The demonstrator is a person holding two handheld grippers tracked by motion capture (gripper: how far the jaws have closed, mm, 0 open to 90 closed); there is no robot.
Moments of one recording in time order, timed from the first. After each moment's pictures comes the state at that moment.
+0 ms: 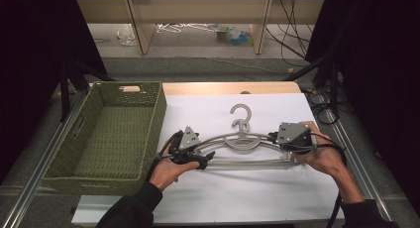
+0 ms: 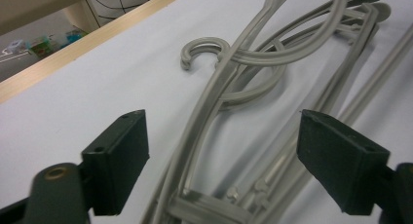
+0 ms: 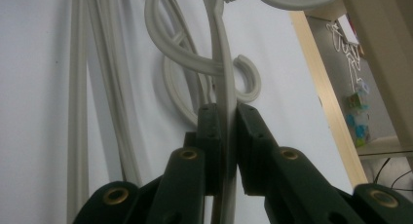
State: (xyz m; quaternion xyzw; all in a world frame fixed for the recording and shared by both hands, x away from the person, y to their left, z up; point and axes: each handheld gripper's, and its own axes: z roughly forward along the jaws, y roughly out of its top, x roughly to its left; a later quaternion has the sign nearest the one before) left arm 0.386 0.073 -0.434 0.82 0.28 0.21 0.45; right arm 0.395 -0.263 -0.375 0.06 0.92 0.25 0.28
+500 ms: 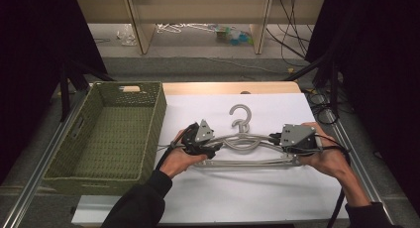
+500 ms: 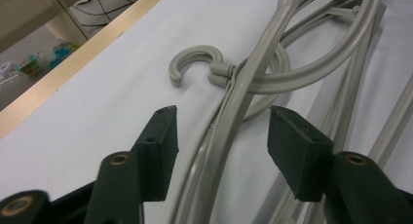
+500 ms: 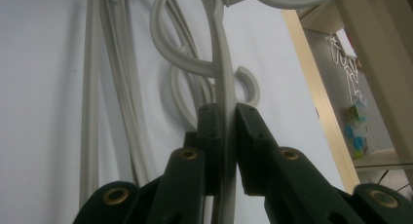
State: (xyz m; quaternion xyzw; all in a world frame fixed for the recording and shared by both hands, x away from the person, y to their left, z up) left arm 0.411 0.044 -0.430 0.86 0.21 0.21 0.42; right arm 0.385 -0.266 -0.365 0.04 0.92 0.27 0.29
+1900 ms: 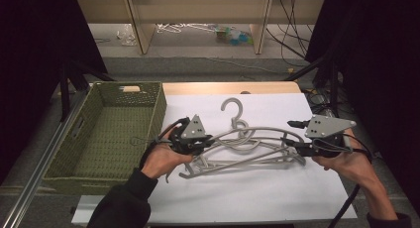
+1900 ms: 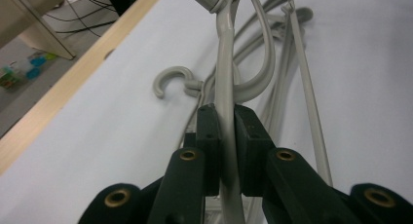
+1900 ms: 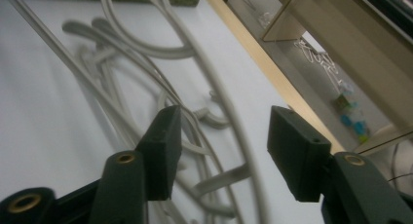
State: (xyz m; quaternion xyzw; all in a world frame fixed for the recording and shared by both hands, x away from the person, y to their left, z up) left arm 0.373 0.074 -0.348 0.87 0.18 0.18 0.41; right arm 0.357 -0.297 -0.326 0.16 0.87 0.37 0.29
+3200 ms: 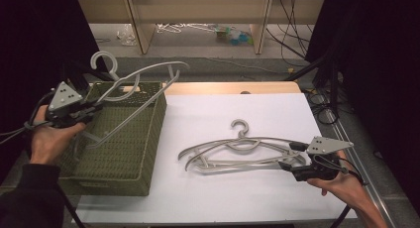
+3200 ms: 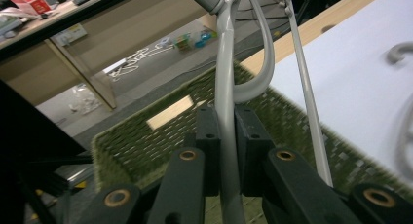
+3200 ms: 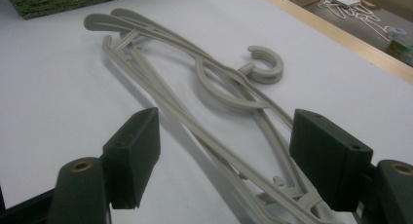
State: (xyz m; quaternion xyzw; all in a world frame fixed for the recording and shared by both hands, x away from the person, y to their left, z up) left arm 0.383 0.320 -0.308 0.76 0.37 0.37 0.38; right arm 0.338 -0.313 -0.396 0.27 0.85 0.42 0.19
